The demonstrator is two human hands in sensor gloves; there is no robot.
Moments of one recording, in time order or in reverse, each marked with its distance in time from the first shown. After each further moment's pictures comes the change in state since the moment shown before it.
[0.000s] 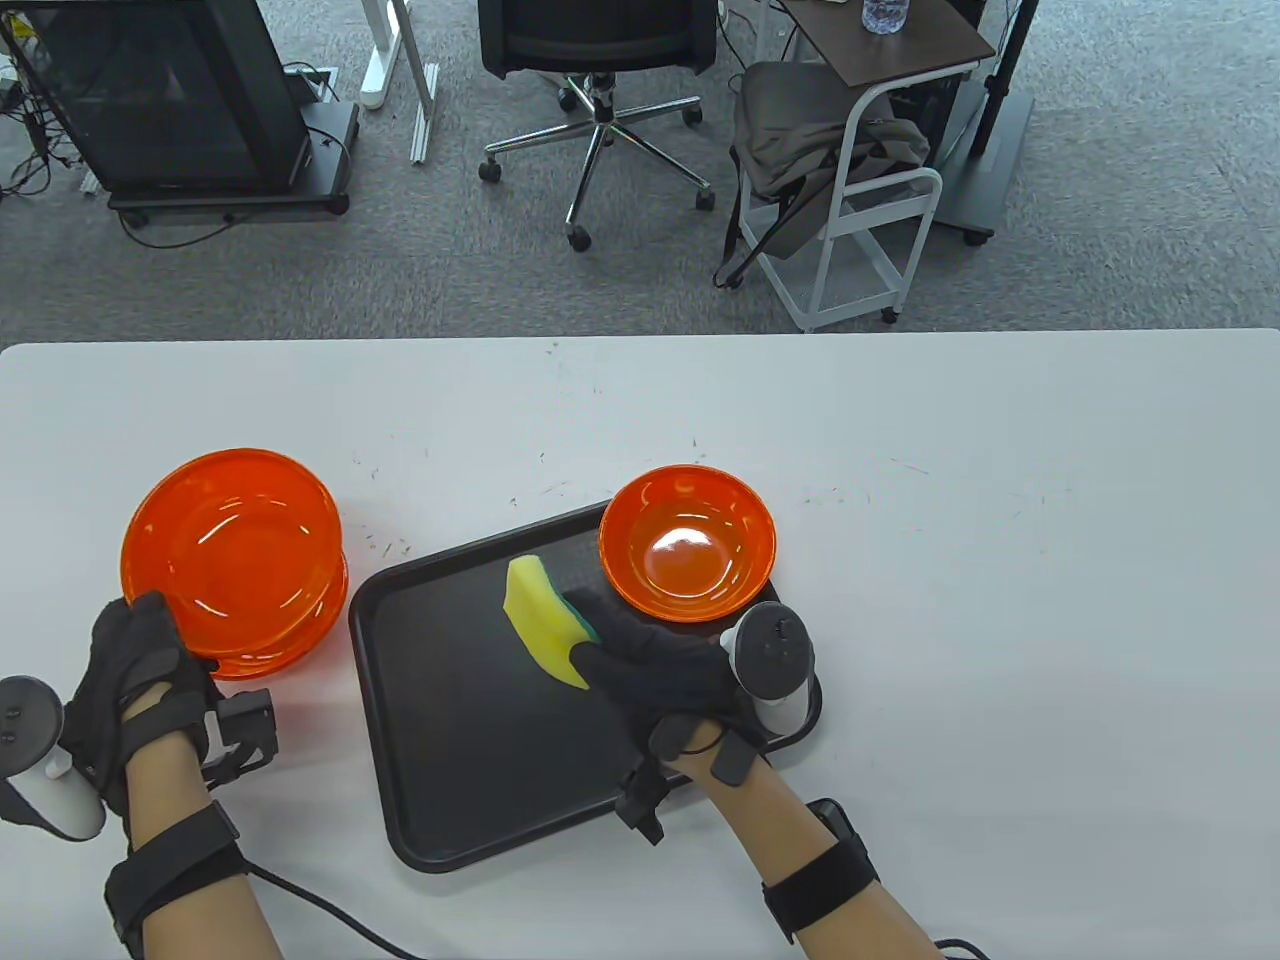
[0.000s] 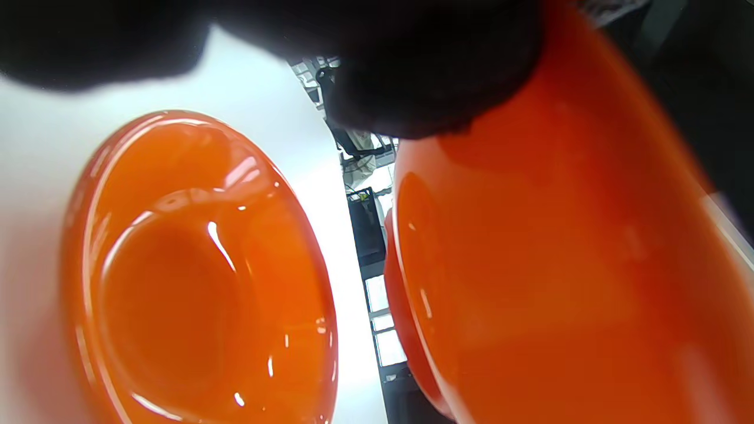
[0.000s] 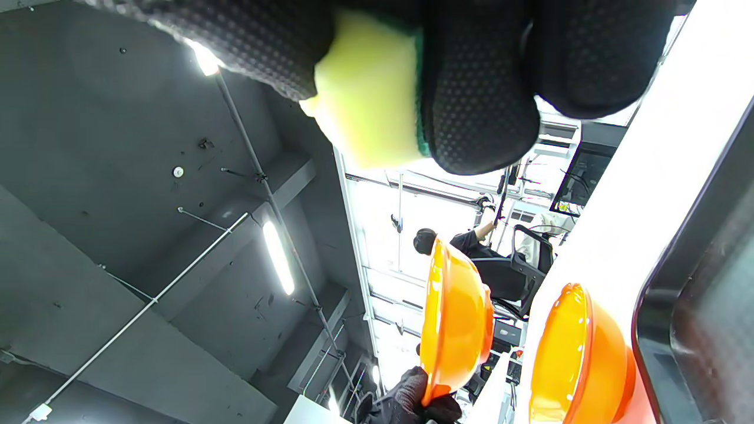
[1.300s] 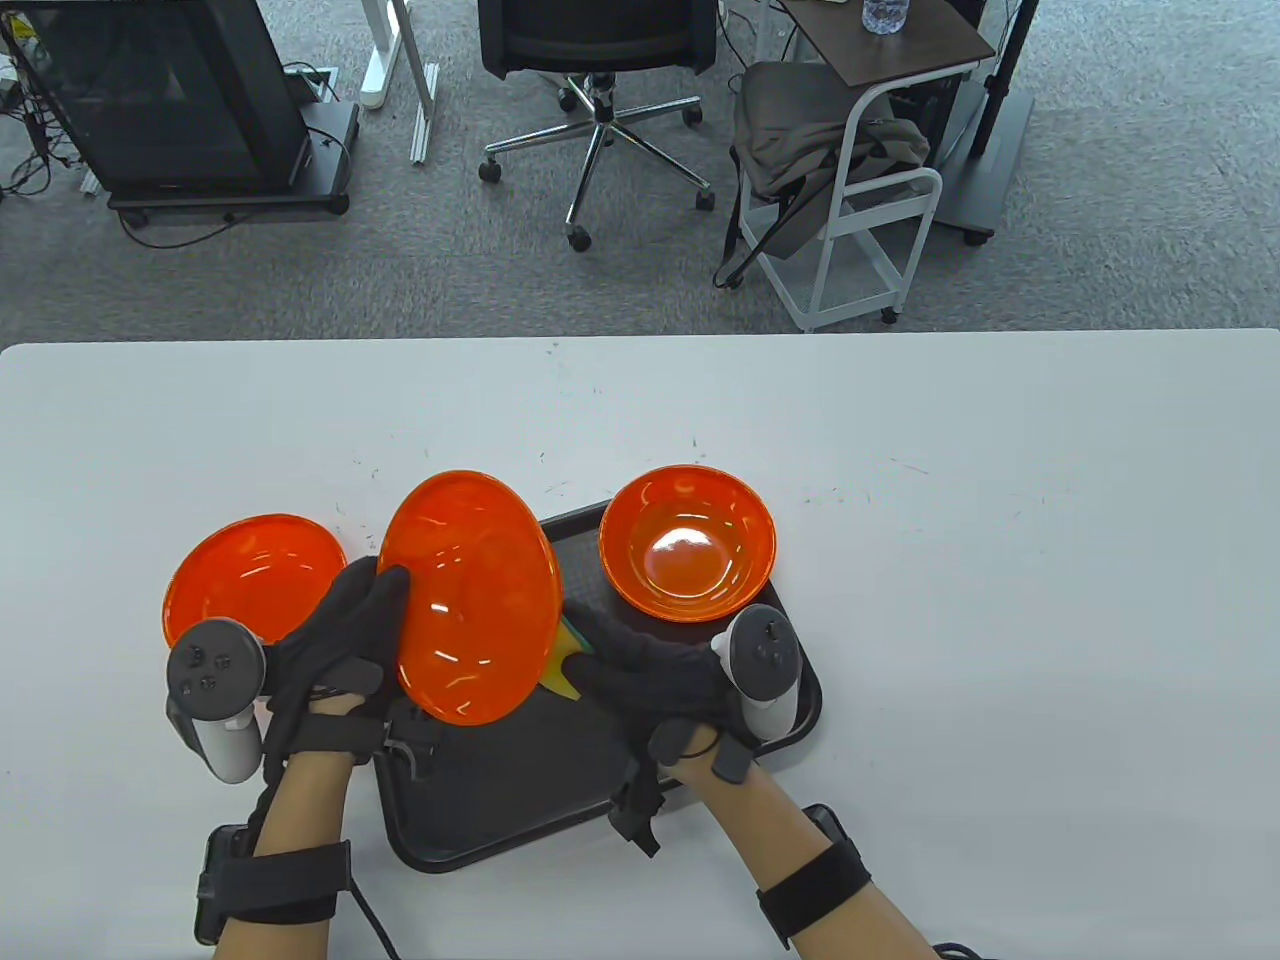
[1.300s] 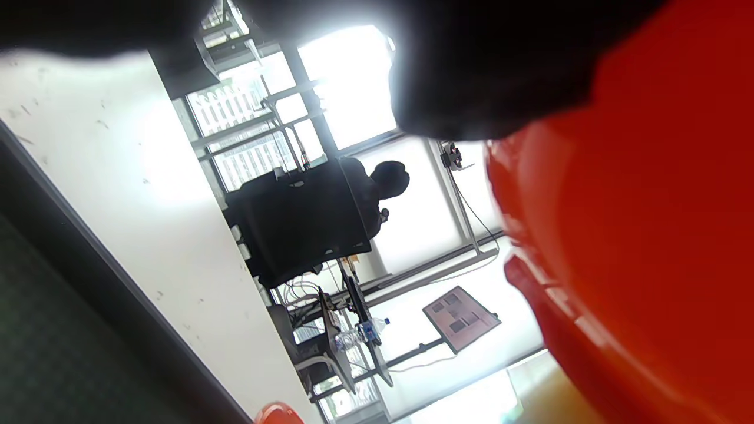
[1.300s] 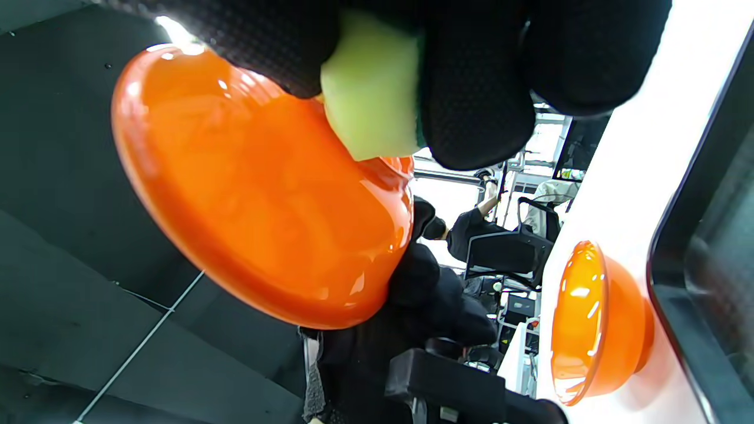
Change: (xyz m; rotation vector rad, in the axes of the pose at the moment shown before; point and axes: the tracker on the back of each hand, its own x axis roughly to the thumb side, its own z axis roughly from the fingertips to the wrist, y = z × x) left_hand 0.066 -0.111 0.073 -0.470 -0.461 -0.014; right_hand -0.006 0.010 0.002 0.029 0.028 -0.092
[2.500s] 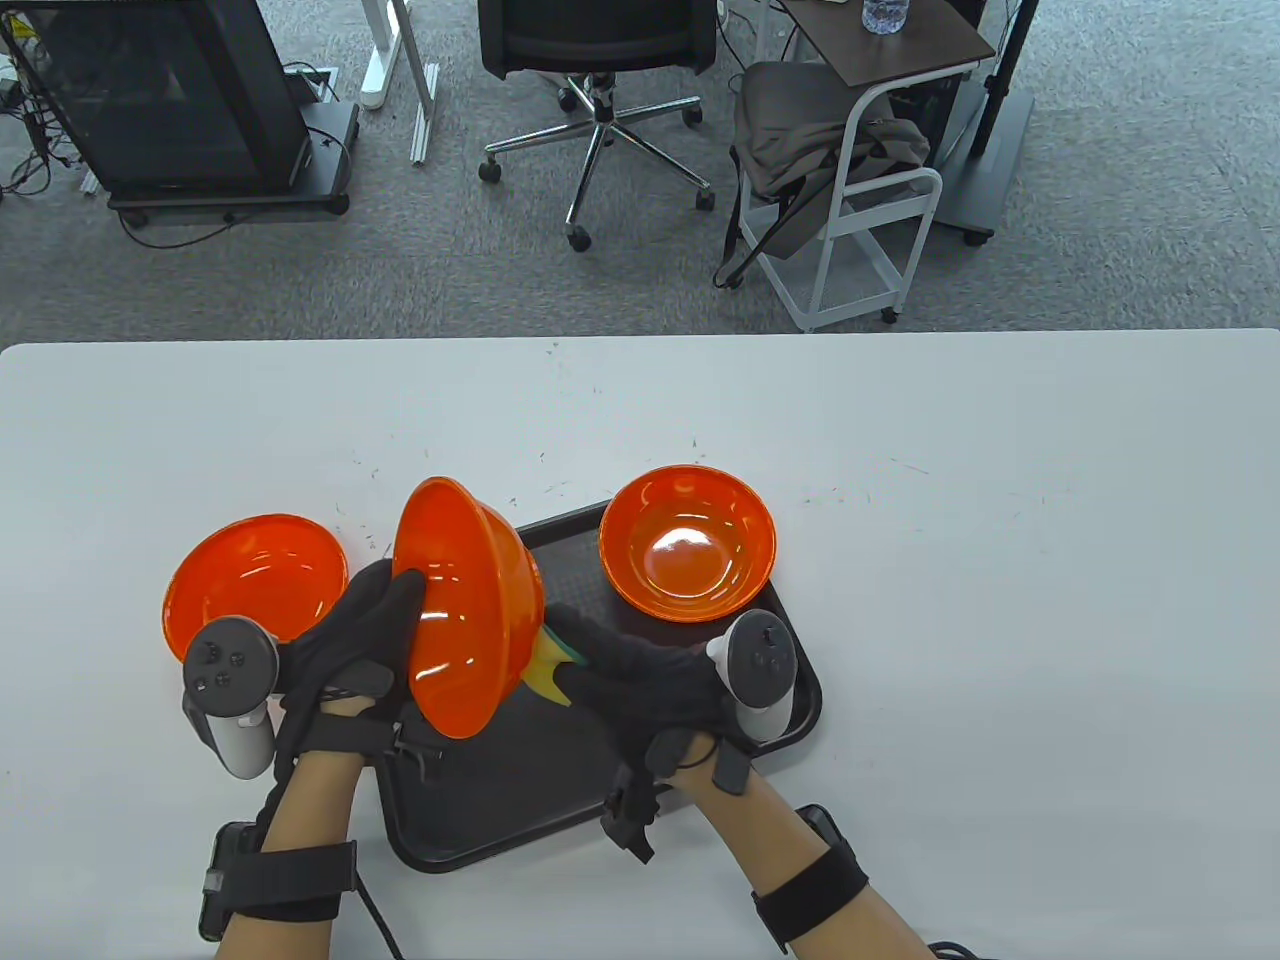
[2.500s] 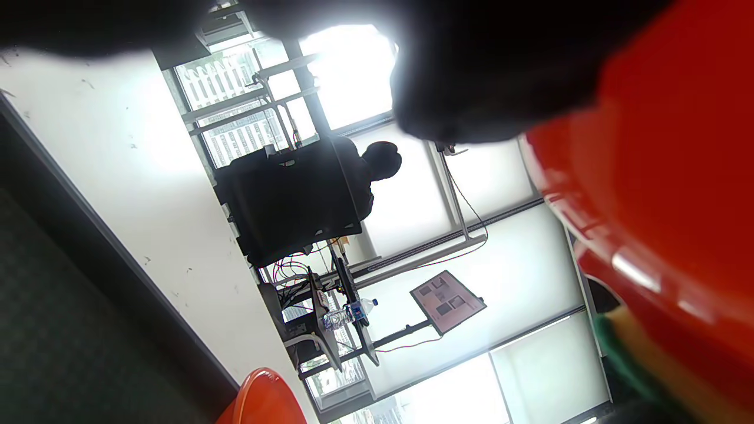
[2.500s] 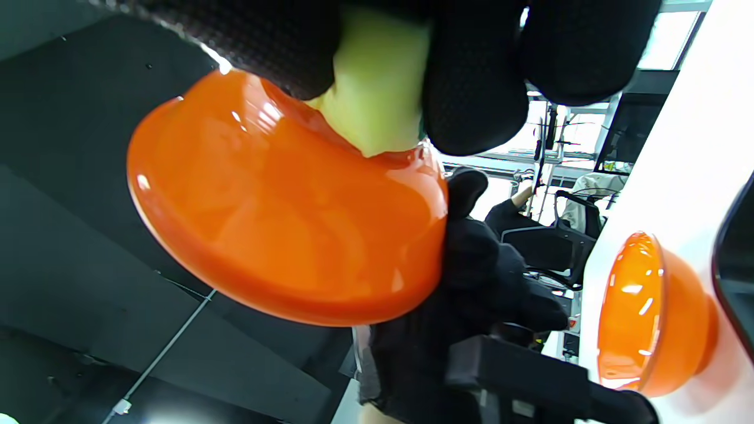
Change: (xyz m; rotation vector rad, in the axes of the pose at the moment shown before) left_hand -0.005 -0.019 -0.002 -0.081 -0.026 0.084; right_hand 0.011 0.006 -0.002 0.020 -0.095 -0.052
